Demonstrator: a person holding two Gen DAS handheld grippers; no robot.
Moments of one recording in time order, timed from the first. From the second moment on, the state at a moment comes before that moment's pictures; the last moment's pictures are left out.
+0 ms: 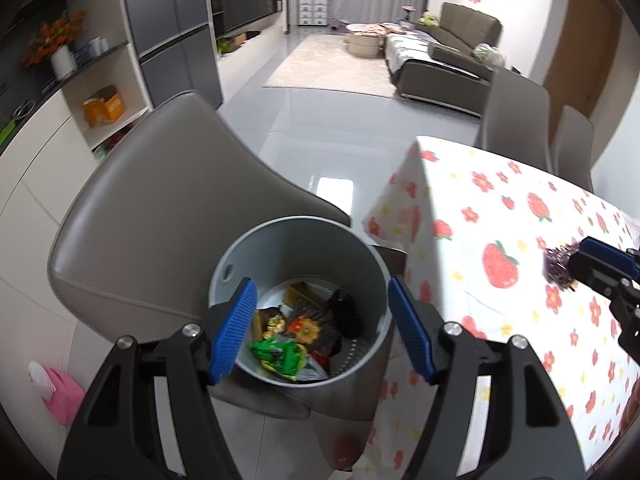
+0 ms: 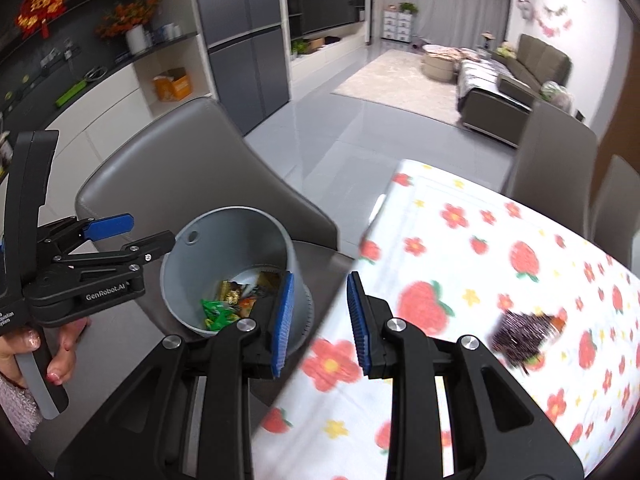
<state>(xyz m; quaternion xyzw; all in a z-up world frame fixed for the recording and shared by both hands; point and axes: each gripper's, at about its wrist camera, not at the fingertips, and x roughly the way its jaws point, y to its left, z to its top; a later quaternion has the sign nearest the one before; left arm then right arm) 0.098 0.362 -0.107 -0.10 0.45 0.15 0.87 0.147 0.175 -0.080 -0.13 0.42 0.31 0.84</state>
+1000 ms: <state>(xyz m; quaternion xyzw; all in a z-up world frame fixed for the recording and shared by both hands) 0.234 0.062 -0.152 0.00 0.49 -0.10 0.87 0.219 -0.100 -0.121 -0.04 0.47 0.10 0.88</state>
